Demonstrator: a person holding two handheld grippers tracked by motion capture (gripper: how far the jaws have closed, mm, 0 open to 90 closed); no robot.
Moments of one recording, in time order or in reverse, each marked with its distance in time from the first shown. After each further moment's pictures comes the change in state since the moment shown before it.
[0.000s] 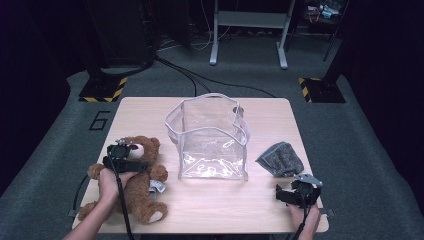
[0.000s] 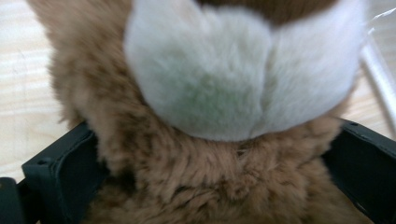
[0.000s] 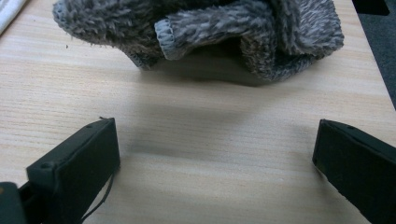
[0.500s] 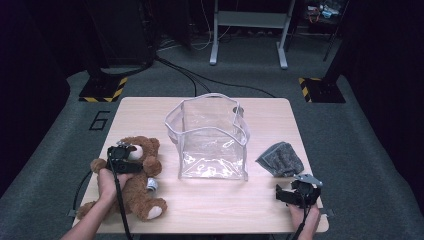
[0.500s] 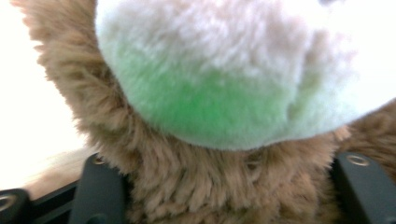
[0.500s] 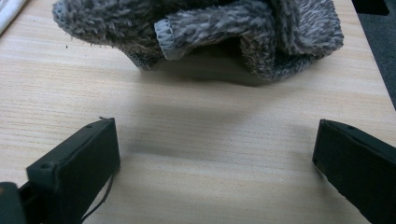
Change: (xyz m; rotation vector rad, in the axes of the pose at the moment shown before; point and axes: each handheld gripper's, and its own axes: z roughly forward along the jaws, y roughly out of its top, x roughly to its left) left arm 0.011 -0.005 0.008 -0.001 -0.063 0.049; right arm 0.001 0.000 0.000 0.001 -0.002 0.010
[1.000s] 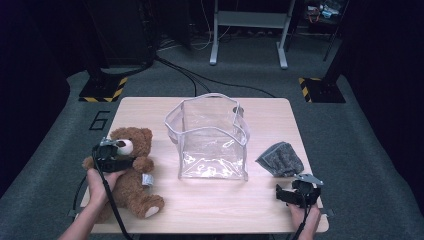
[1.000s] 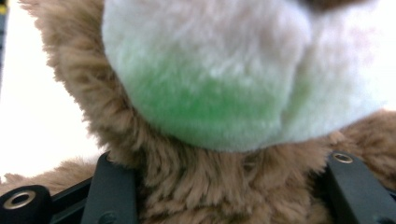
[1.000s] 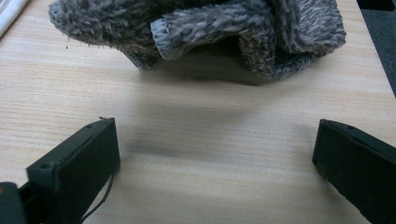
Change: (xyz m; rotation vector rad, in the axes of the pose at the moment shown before) left arm 0.011 0.000 -0.043 -0.217 -0.042 -0.034; right arm -0.003 0.000 0.001 0.007 0.015 0.001
